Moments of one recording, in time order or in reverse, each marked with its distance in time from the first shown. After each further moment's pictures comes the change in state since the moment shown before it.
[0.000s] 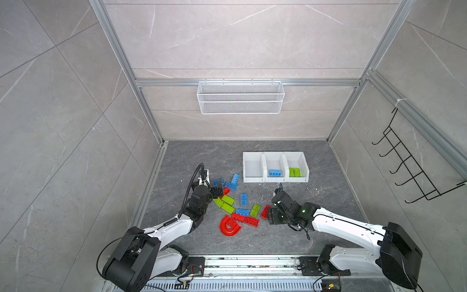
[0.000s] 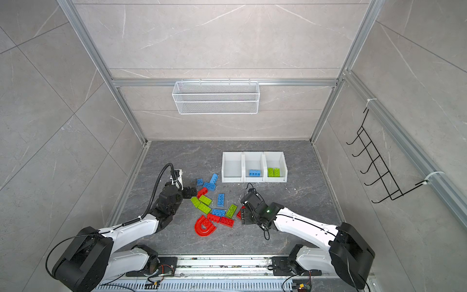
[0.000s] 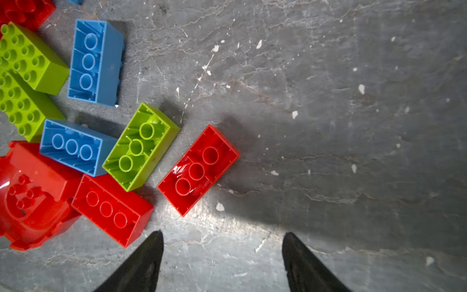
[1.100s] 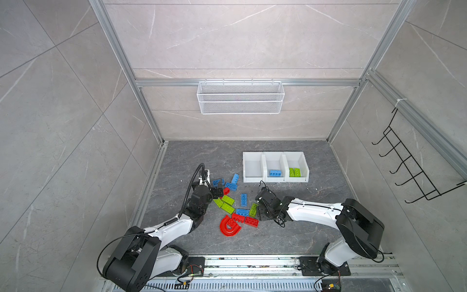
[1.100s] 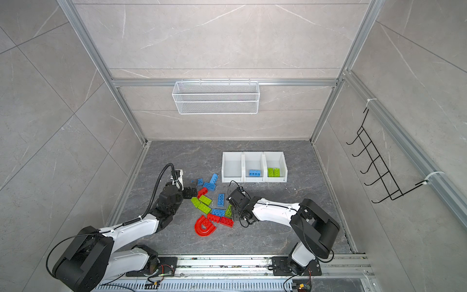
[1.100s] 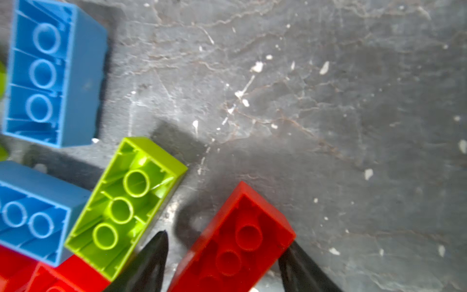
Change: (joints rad) left arm 0.000 0.002 0.000 0.001 0.021 0.002; right arm 0.034 0.339 0.155 0.074 0.061 -0.041
